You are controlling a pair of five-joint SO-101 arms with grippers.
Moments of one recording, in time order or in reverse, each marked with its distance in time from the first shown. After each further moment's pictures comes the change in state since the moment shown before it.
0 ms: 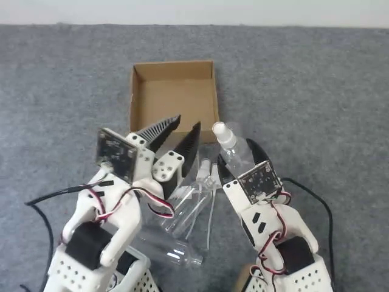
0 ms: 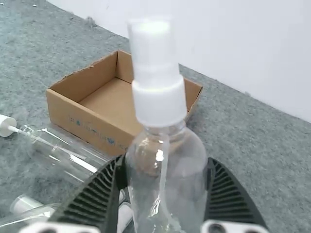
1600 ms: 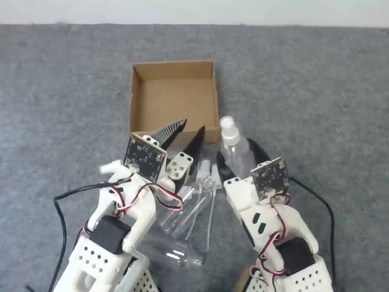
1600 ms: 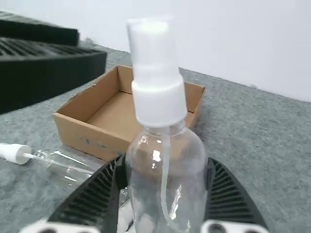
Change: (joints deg) left arm -1.6 -0.3 18.5 -18.1 -6.2; right arm -1.0 0.0 0.0 -1.4 -9.6
